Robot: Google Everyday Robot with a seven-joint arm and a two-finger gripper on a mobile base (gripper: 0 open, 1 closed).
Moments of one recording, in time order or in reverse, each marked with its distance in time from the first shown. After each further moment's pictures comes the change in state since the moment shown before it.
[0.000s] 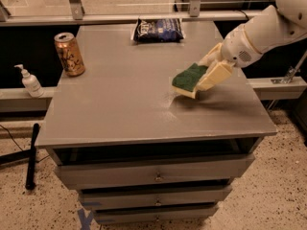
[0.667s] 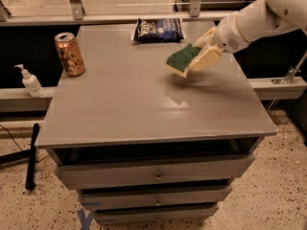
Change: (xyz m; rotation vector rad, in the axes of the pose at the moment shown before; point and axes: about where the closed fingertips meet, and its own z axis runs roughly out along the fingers) arm -0.021 -0.070 0.011 0.142 -0.079 -0.032
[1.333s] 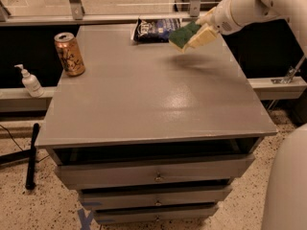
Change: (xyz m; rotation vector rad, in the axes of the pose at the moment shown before) arm -0.013 -0.093 0.009 0.213 -0.014 -0.004
